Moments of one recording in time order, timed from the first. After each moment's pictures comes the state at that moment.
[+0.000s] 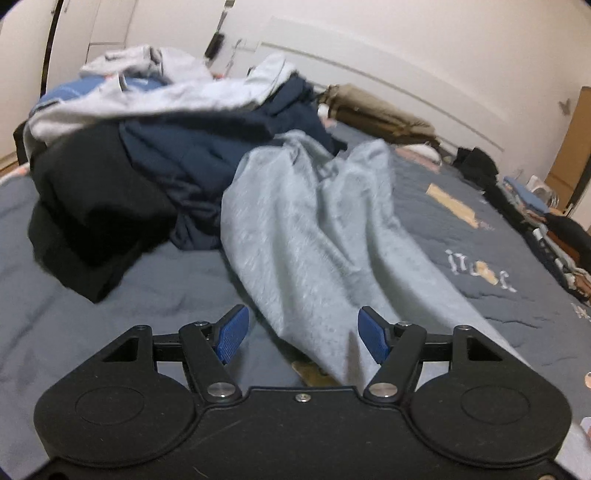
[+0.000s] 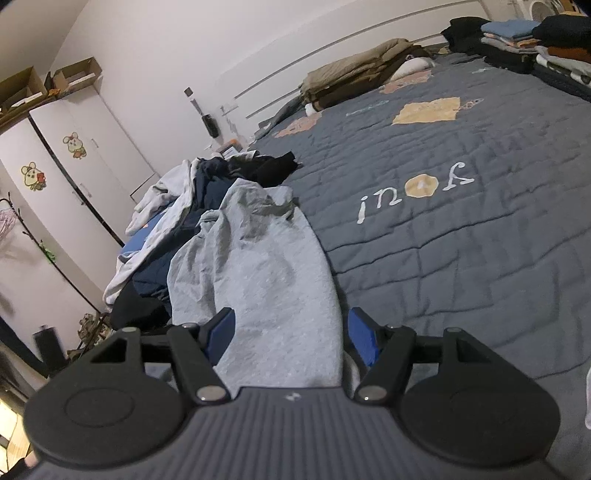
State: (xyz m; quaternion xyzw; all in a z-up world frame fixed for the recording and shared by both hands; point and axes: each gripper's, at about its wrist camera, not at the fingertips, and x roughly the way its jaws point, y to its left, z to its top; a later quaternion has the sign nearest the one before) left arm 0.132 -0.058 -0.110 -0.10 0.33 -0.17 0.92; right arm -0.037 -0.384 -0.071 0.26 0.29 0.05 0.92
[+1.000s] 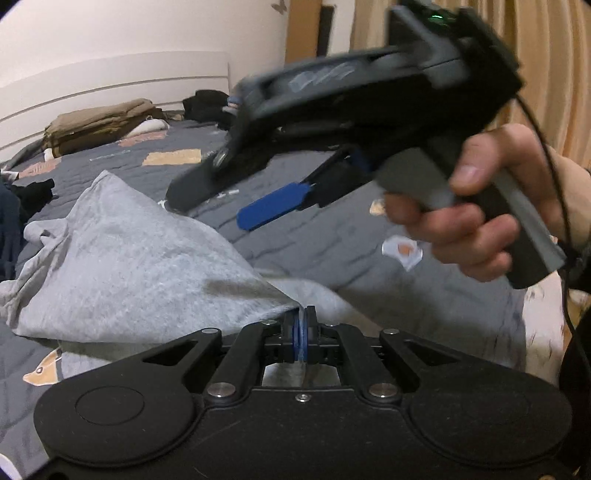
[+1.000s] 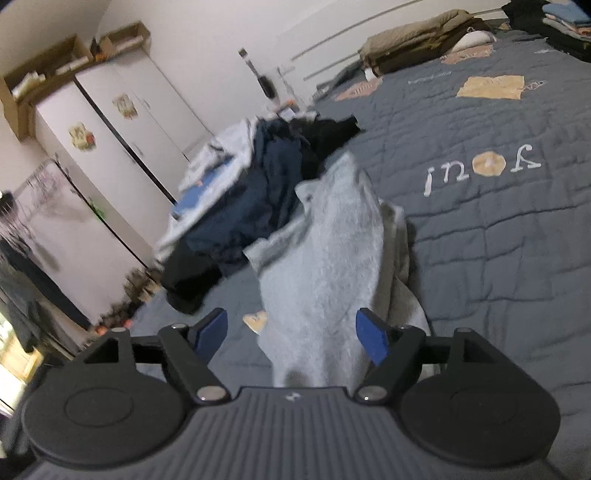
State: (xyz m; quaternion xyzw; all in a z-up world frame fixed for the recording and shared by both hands) left arm -0.025 -0.179 -0.100 0.14 0.25 -0.54 0.79; right arm -0.022 -0.364 -0.070 0.24 0.34 0.15 0.90
